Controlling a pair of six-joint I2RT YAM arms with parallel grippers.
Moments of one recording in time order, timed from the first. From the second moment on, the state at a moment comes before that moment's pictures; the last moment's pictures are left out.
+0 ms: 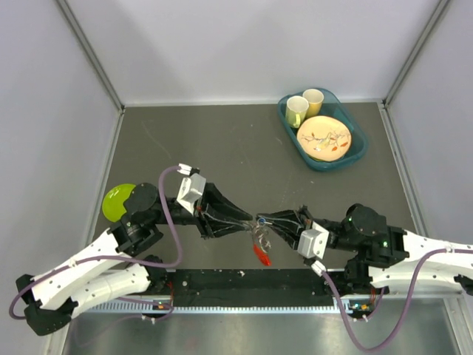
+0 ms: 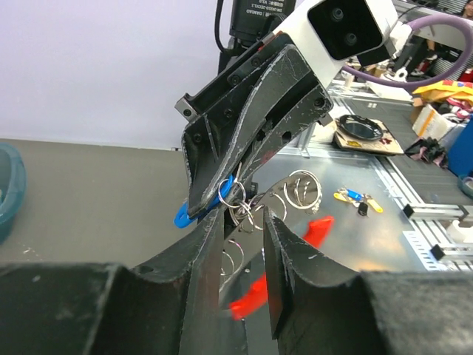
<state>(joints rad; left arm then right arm) -0.94 0.73 0.83 0.16 0.72 -0.33 1.40 0.65 0.73 0.08 -0.06 -0.73</state>
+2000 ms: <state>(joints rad) -1.06 0.71 0.73 0.31 0.44 -0.29 1.40 0.69 0.68 0.34 0.06 -0.56</state>
